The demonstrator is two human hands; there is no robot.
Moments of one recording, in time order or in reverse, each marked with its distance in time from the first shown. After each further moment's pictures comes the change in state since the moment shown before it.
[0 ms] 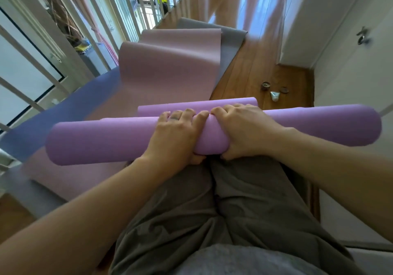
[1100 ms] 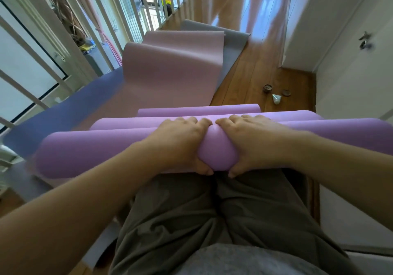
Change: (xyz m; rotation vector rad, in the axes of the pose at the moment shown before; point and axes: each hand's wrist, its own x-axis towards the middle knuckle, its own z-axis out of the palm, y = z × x) left_hand 0.001 -0.001 -0.032 -0.201 -0.316 0.054; right_hand -0.021 -0.011 -0.016 0.032 -0.221 -0.016
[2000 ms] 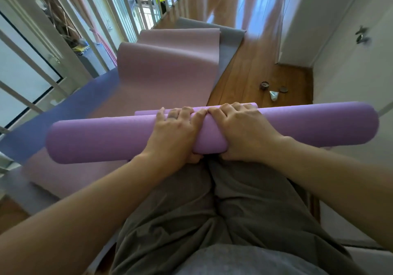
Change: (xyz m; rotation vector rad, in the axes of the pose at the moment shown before) left_hand 0.013 -0.005 0.022 0.249 0.238 -0.088; right_hand 0.027 0.010 0.025 -0.155 0.329 0.064
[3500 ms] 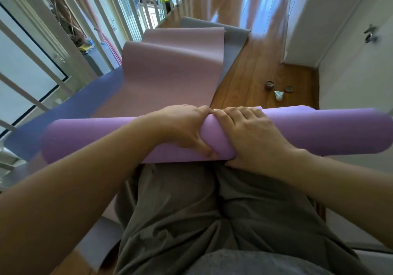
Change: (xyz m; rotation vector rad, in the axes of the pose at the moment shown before) left_hand 0.026 -0.023 -0.030 -0.389 -0.391 0.089; right_hand -0.020 -0.016 -0.006 0.005 -0.001 -0.030
